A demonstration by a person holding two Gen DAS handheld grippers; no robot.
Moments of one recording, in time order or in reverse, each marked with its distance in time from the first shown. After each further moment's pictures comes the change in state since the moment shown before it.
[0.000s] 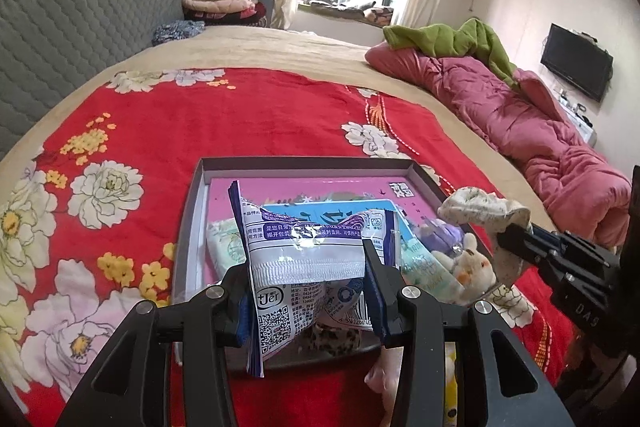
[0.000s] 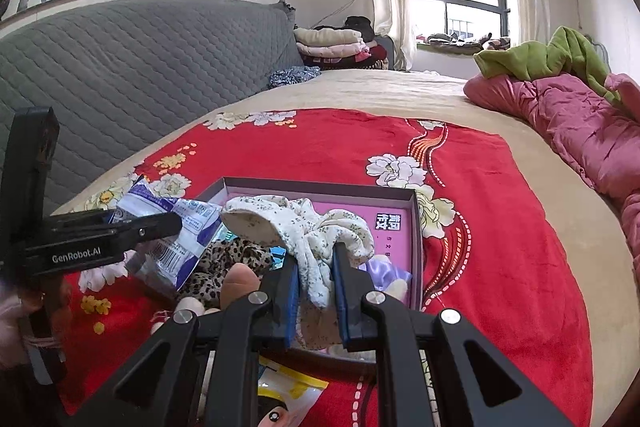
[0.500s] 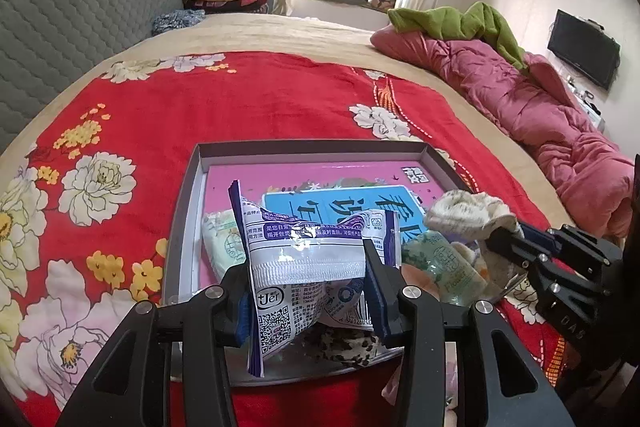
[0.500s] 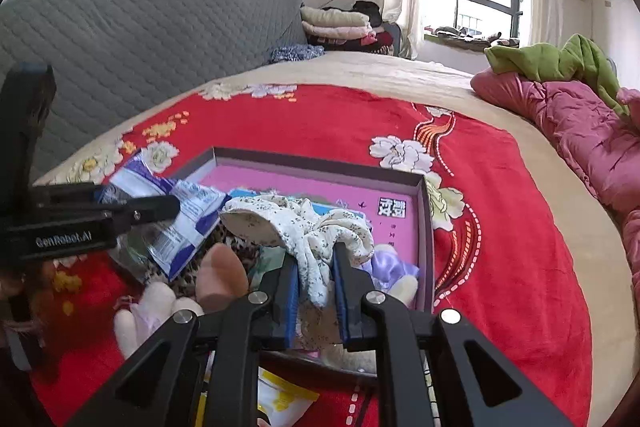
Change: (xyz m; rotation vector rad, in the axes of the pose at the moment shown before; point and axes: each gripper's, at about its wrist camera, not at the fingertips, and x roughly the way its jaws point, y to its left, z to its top) left arm 0.026 0.002 -0.002 0.014 0.049 0.032; right arm 0.038 0.008 -0.010 -0.081 0.078 -0.036
